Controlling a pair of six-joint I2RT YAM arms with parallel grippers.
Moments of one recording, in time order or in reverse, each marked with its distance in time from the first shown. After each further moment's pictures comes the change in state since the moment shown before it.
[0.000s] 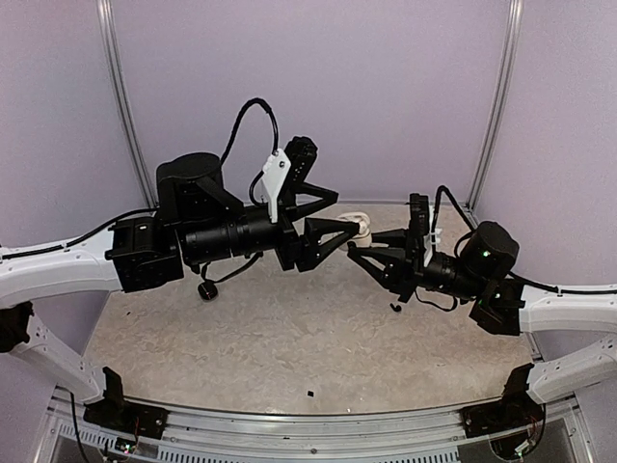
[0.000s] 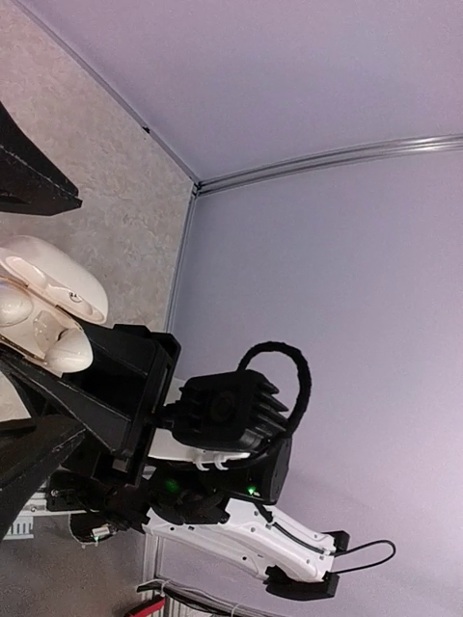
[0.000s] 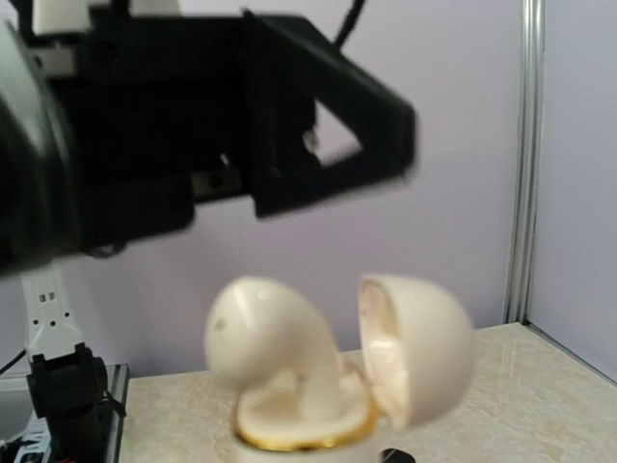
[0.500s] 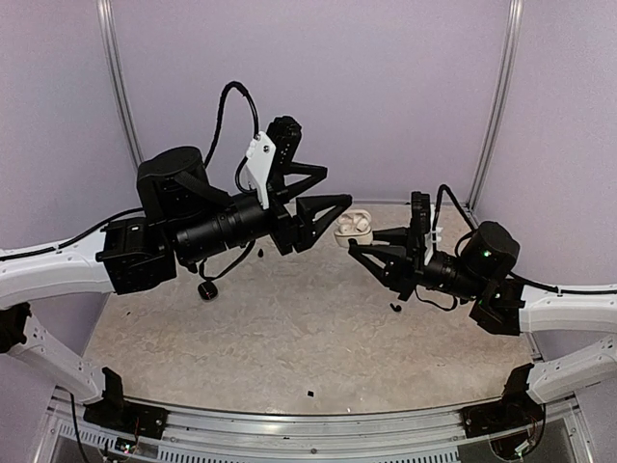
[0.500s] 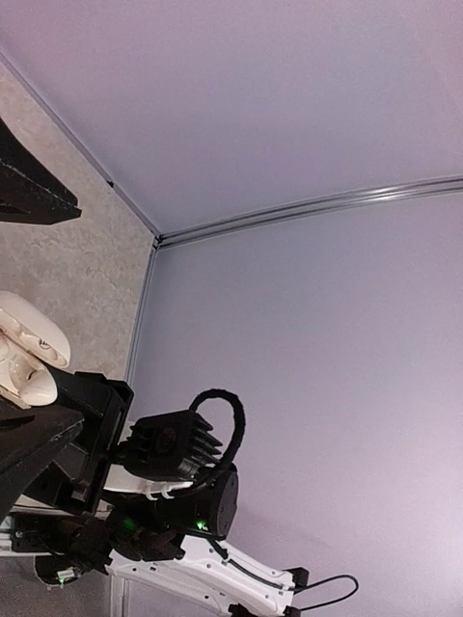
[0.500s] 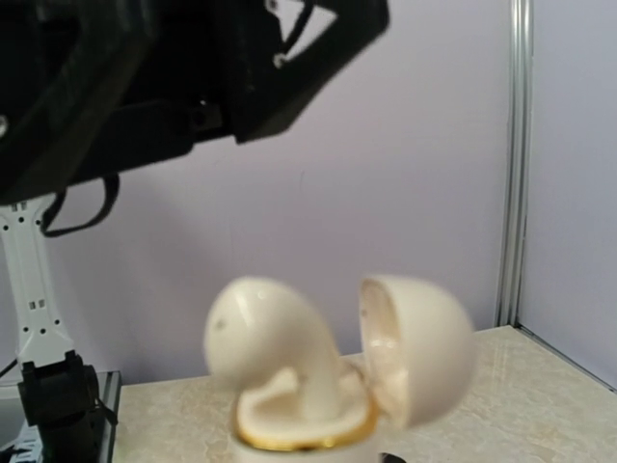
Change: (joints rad) left arm -0.036 -0.018 0.003 0.088 -0.162 0.088; right arm -0.001 0.000 -0.001 0.010 0.018 0.007
